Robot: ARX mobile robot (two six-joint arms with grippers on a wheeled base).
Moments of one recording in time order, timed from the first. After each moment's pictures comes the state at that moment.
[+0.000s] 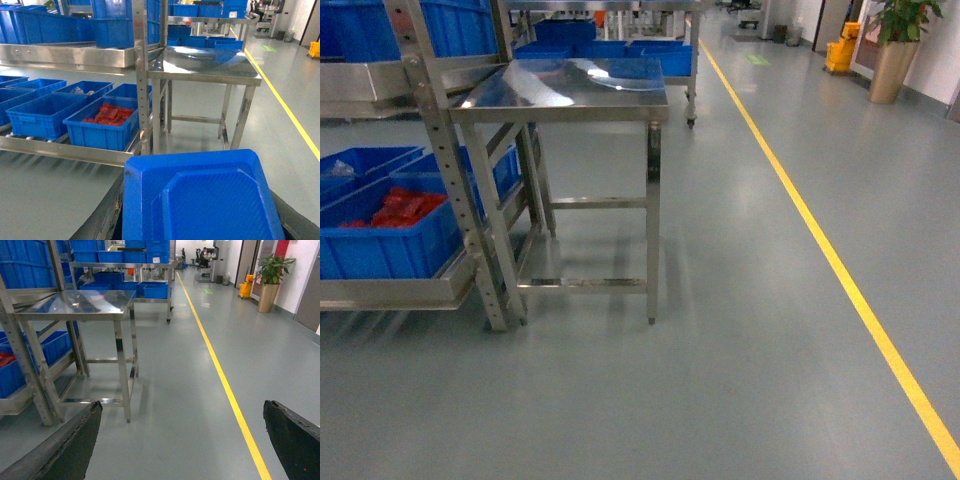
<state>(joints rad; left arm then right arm) -0.38 0.34 0.15 0.15 -0.59 -0.05 0.00 0.00 0.01 0.00 0.00 0.00</state>
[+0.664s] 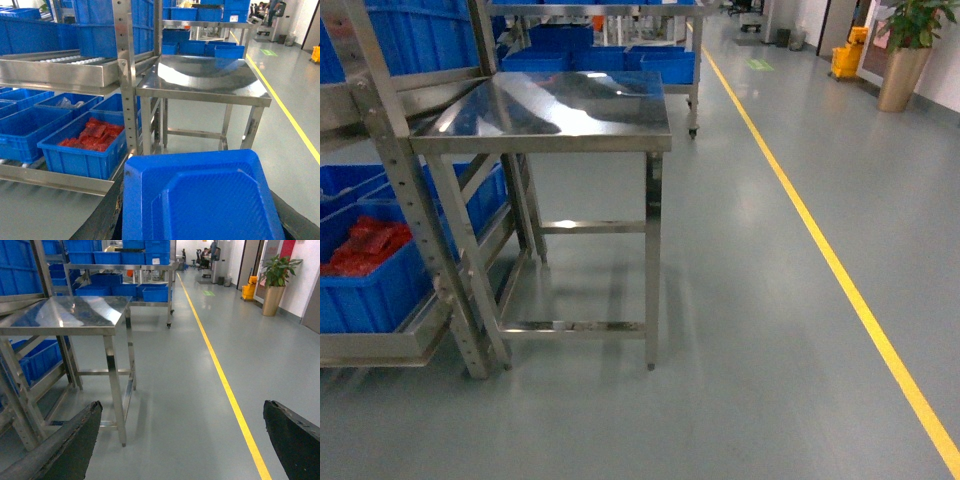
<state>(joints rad) -0.38 0.34 0.15 0.15 -0.59 -0.05 0.00 0.00 0.01 0.00 0.00 0.00</state>
